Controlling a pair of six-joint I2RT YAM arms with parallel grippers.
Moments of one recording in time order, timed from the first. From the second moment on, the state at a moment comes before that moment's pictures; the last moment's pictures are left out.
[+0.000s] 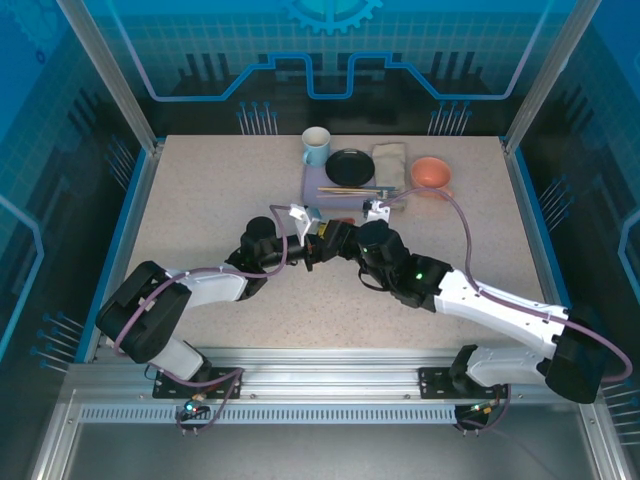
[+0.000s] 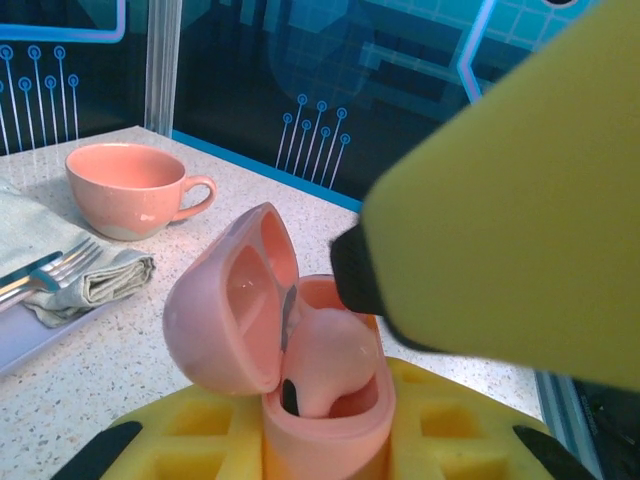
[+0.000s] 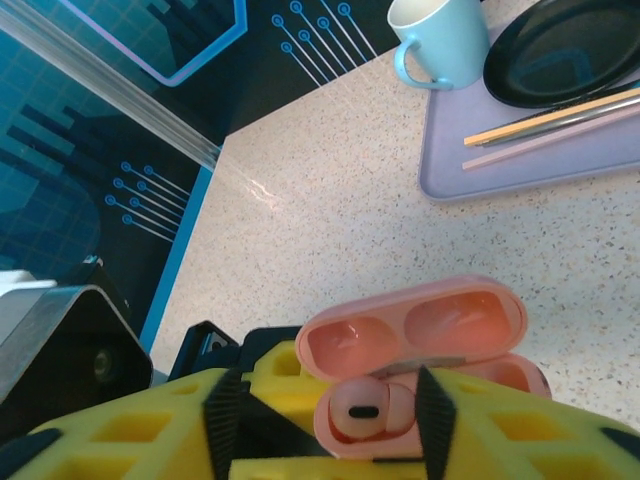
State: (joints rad) left arm -0.56 1.54 0.61 0.87 0.62 -0.21; right arm 0.93 1.21 0.91 -0.13 0.39 0.91
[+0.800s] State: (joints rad) left arm -0.56 1.43 0.58 0.86 0.59 -0.14; right arm 0.54 1.01 0.89 -0.78 0.26 0.95
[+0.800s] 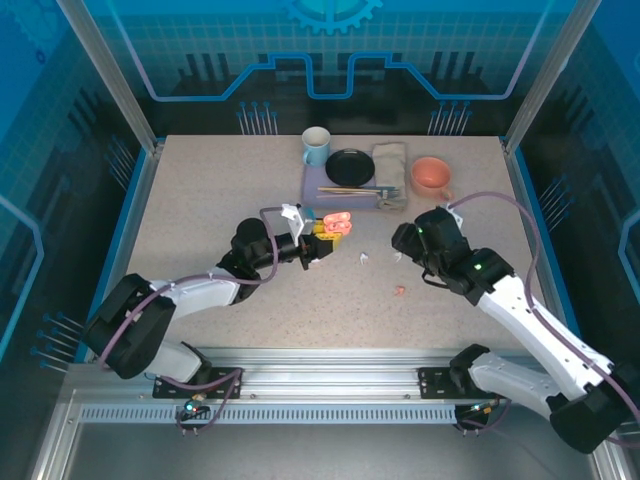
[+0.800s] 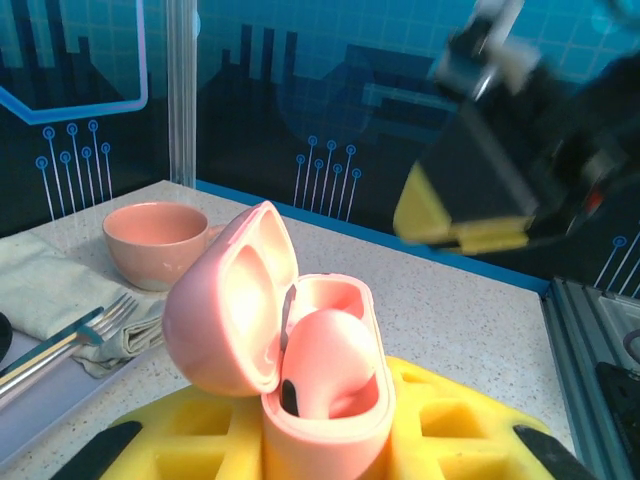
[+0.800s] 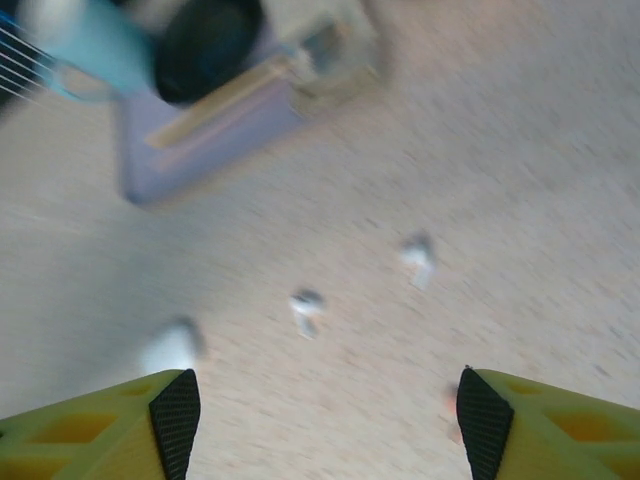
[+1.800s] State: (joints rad) left arm -0.54 1.41 0.56 0.84 0.58 -0.13; right arm 0.60 1.64 0.96 -0.87 0.22 0.99
